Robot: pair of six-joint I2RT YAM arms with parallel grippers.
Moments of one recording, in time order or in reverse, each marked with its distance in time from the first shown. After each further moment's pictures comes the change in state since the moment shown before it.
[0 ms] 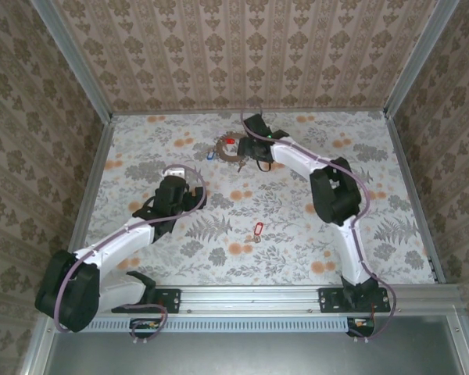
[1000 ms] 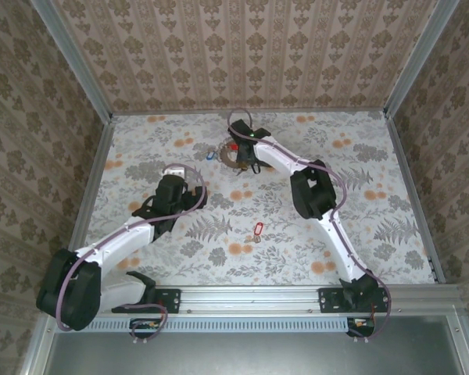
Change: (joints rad) left arm 0.021 0.011 0.000 0.018 0.046 0.002; right arm 0.035 0.225 0.277 -0.324 0.162 0.035
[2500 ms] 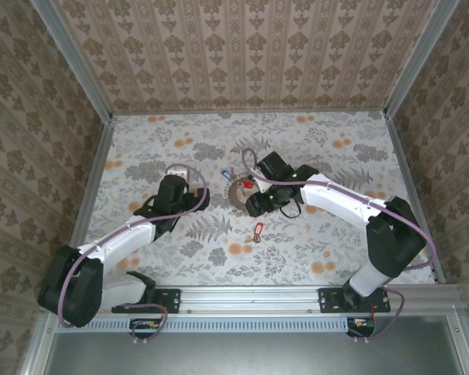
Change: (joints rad) left arm 0.000 0.024 0.000 0.005 0.053 0.008; right arm 0.115 -0.908 -1.015 0.192 -0.639 -0.483
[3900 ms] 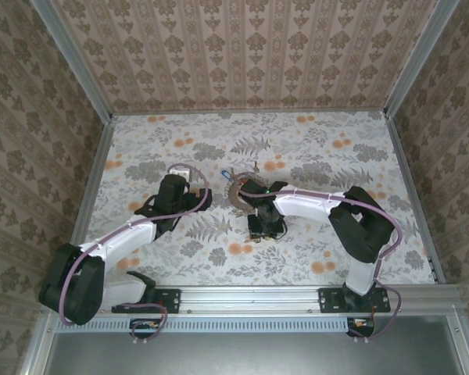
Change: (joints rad) left arm 0.000 0.015 0.002 0.021 0.045 0.016; right arm 0.138 0.209 -0.010 -0.099 0.133 0.505
